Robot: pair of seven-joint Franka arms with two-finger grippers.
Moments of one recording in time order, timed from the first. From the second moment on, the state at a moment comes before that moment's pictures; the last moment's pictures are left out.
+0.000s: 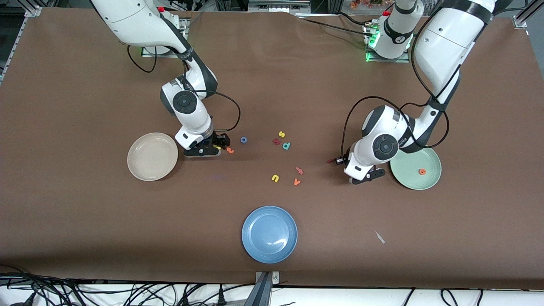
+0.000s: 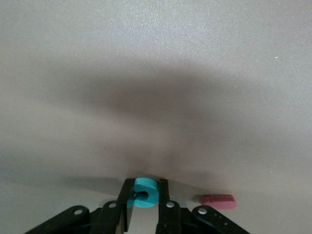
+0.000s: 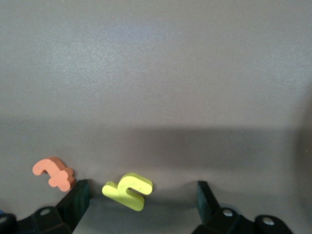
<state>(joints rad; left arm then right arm) -0.01 0.67 -0.36 -1.83 0.11 2.28 -0.74 0.39 0.53 0.11 -2.11 -0.17 2.70 0.59</state>
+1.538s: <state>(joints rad) 0.36 0.65 -0.34 -1.79 0.31 2.08 -0.11 0.37 0.37 0.02 -2.10 -0.20 2.52 0.36</state>
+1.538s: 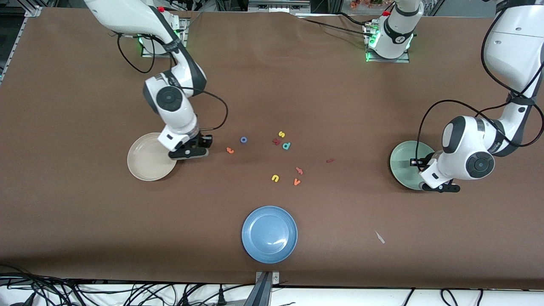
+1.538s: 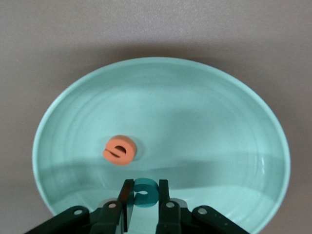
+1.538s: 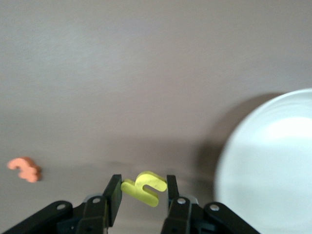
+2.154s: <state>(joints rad) 0.36 0.58 -0.50 -1.76 0.31 2.06 -0.32 0.21 0.32 -0.07 -2.13 -0.18 2.47 0.00</state>
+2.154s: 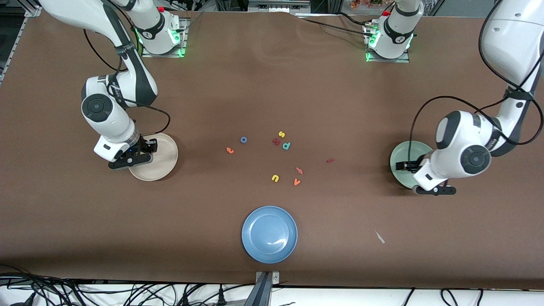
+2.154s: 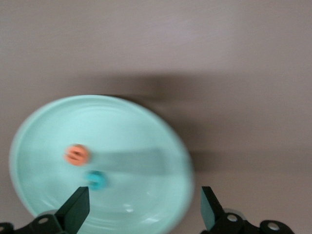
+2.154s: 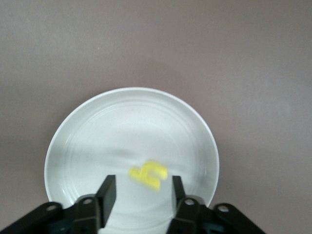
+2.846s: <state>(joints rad) 0.14 0.65 -0.62 -1.77 0.30 2.21 -0.89 0.35 0.35 0.07 -2.14 -0.11 2.58 0.45</state>
